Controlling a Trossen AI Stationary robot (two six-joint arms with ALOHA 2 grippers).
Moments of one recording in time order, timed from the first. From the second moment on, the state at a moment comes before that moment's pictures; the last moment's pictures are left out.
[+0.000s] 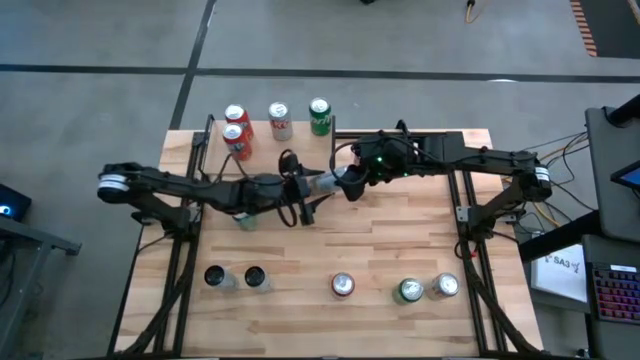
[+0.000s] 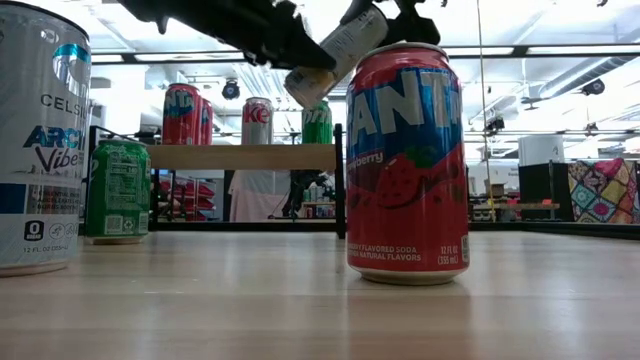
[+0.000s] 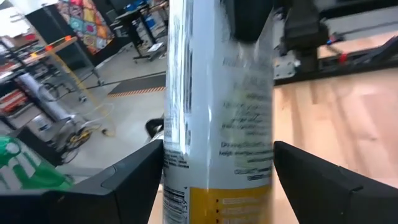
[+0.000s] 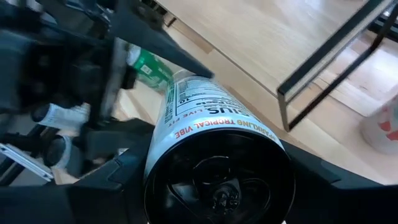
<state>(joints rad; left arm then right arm) -0.01 1.44 0.90 0.30 -0.41 0.27 -0.12 1.51 1.59 -0.80 0.05 0.69</state>
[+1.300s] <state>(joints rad) -0.04 1.15 0.73 0.48 0.54 0.14 0.06 1.42 1.56 -0.48 -0.17 -0.08</state>
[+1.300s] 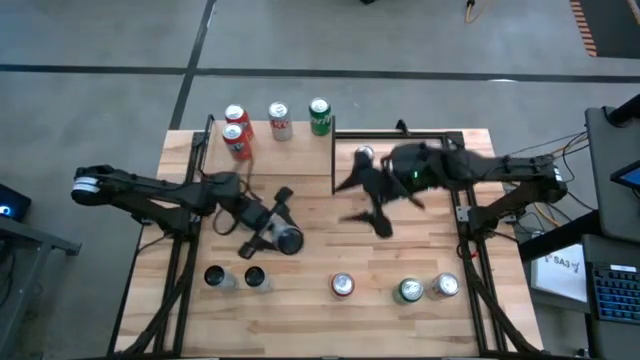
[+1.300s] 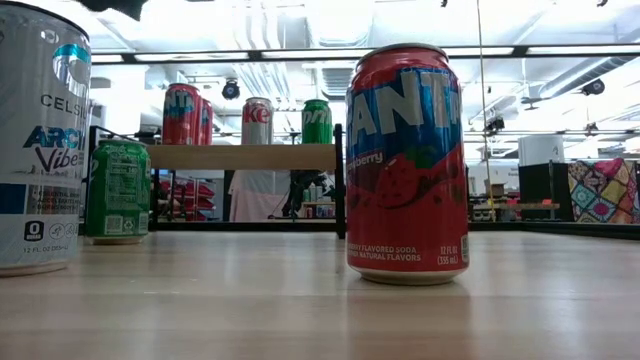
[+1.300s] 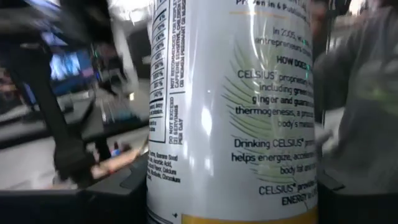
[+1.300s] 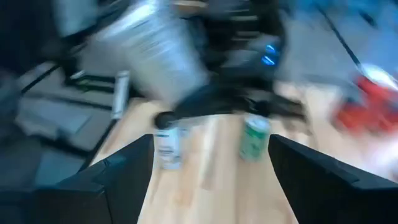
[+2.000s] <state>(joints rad) -0.04 1.08 0.55 0.68 0.50 0.06 0.14 1.63 1.39 0.19 -0.10 -0.23</state>
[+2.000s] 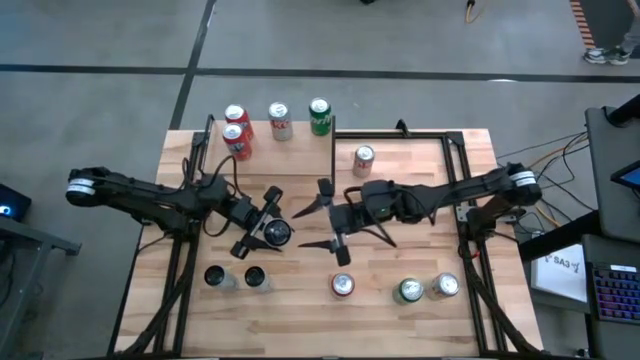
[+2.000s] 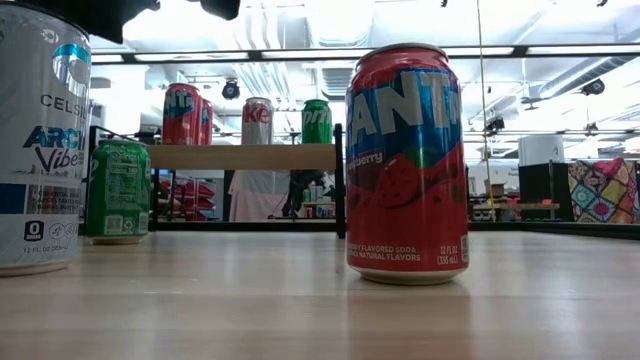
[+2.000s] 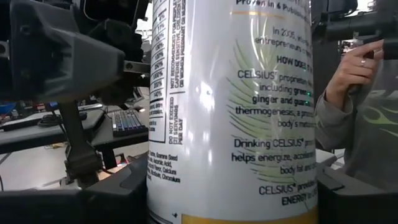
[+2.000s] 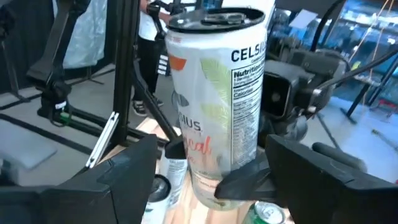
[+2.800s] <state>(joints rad) -0.04 1.08 0.55 0.66 0.43 0.10 0.14 1.78 1.56 0.20 -0.11 -0.32</state>
